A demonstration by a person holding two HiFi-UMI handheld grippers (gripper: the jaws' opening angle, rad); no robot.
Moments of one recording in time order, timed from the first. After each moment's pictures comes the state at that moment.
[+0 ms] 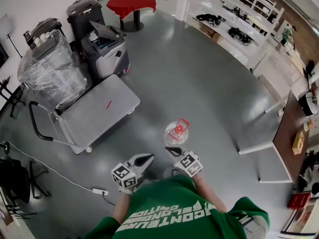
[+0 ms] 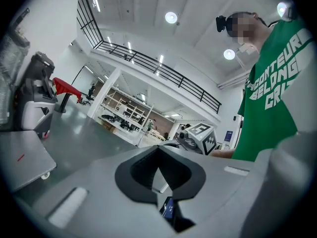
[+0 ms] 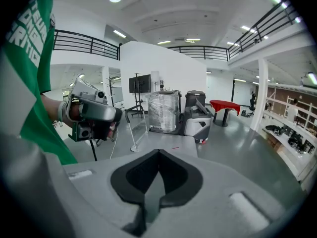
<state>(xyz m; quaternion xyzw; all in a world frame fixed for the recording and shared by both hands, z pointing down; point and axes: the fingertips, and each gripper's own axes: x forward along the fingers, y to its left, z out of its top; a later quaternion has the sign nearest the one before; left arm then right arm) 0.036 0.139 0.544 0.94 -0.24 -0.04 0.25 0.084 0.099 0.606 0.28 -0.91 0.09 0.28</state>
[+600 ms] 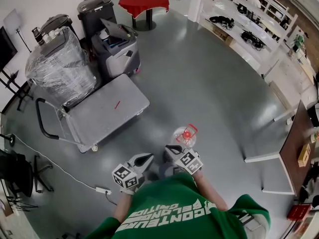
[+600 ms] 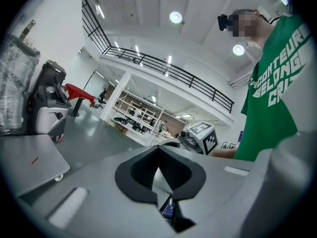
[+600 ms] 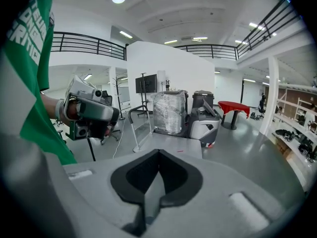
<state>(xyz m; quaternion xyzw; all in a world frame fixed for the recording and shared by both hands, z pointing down) 0.003 0.094 0.552 0.92 -0.30 -0.03 0.25 0.049 0.048 0.612 0.24 -0.93 0.09 0.27</state>
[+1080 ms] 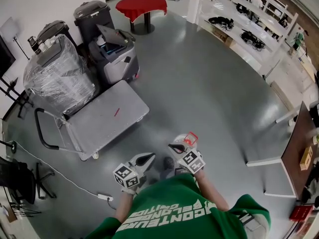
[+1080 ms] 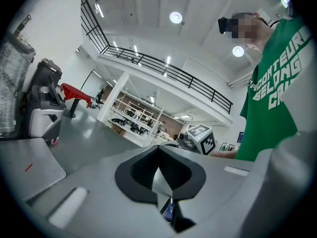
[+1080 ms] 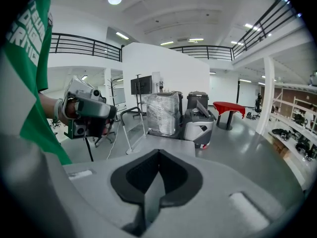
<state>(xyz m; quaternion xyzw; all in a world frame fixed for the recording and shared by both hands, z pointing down) 0.016 0.026 0.544 0.92 -0.29 -0.04 0.25 0.069 -0.026 0.609 0.26 -0.92 0.09 0.26</state>
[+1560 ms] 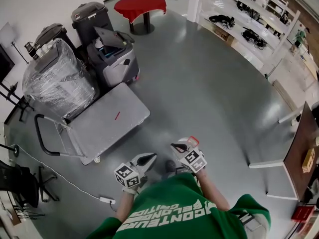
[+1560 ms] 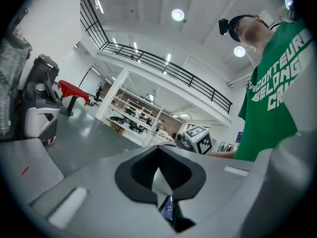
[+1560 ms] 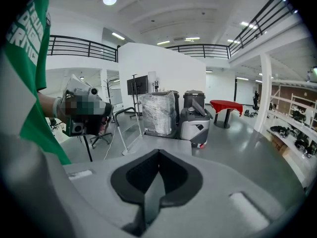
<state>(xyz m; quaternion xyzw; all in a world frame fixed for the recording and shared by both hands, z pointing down) 0.029 -0.018 0.545 0.93 -0.28 -0.03 0.25 0.088 -0.074 0.617 0.27 -0.92 0.10 0.26</state>
